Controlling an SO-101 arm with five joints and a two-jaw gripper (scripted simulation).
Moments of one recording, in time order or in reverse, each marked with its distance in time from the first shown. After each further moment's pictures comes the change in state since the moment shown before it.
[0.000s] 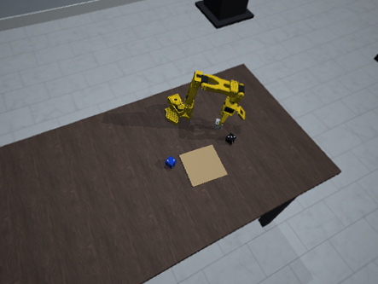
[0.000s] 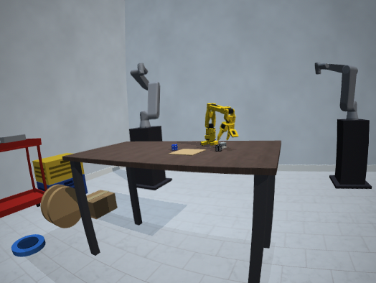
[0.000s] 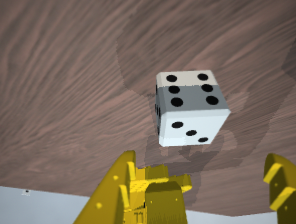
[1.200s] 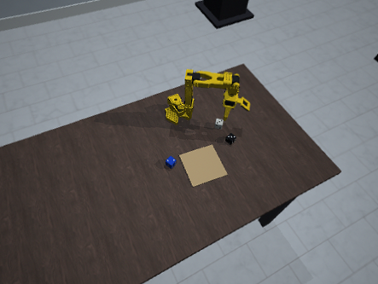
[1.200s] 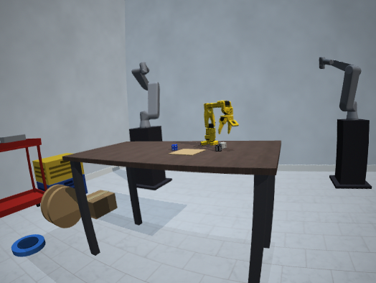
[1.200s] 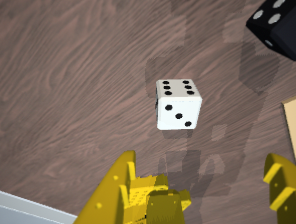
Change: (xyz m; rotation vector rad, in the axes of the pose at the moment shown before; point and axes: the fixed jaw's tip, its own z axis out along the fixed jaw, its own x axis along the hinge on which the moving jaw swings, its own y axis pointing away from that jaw) arm -0.003 0.000 -0.039 -0.027 -0.251 -0.011
